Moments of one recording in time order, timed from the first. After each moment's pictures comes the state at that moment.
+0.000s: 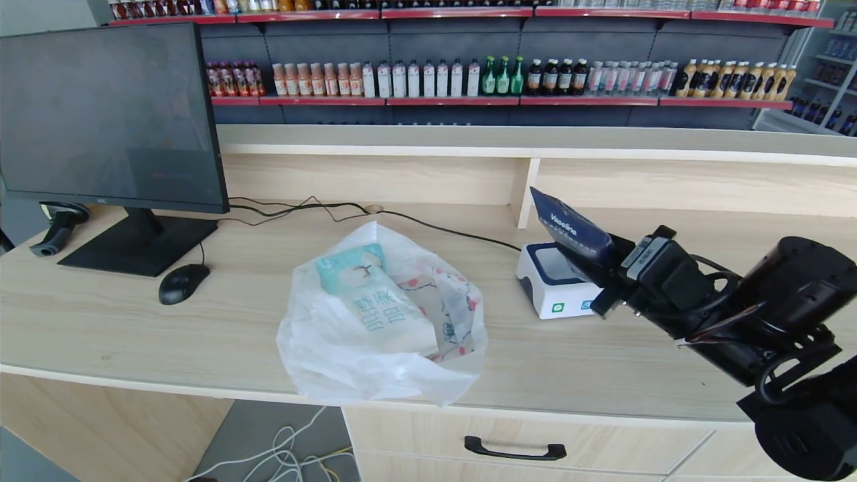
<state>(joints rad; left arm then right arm) 0.00 0.00 0.00 -0.01 0.01 -0.04 0.35 1.83 -0.51 -1.57 0.32 -0.80</state>
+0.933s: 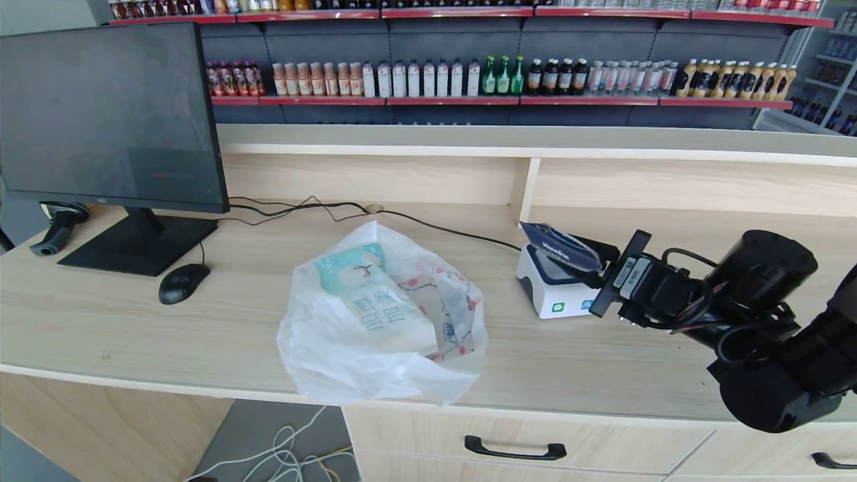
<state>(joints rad) 0.00 0.00 0.00 -0.01 0.01 -0.04 0.22 1.98 -0.64 -1.57 0.64 -0.91</state>
